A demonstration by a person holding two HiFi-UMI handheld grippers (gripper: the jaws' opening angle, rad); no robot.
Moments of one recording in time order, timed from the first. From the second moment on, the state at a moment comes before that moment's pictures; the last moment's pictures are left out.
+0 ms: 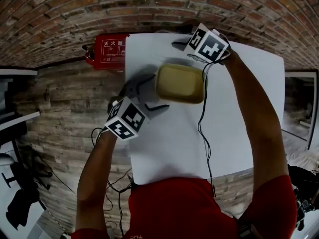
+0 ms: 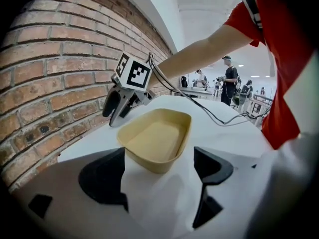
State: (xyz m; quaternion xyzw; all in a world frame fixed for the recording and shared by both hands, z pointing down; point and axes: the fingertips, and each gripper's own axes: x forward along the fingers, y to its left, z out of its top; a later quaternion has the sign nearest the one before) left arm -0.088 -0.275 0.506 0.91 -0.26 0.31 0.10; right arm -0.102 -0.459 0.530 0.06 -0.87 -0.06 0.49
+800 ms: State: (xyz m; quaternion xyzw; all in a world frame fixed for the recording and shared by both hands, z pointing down) left arm -0.127 -0.275 0.340 0.89 -0.44 -0.01 0.08; right arm -0.054 -0.331 0.313 0.21 -0.98 -0.03 0.03
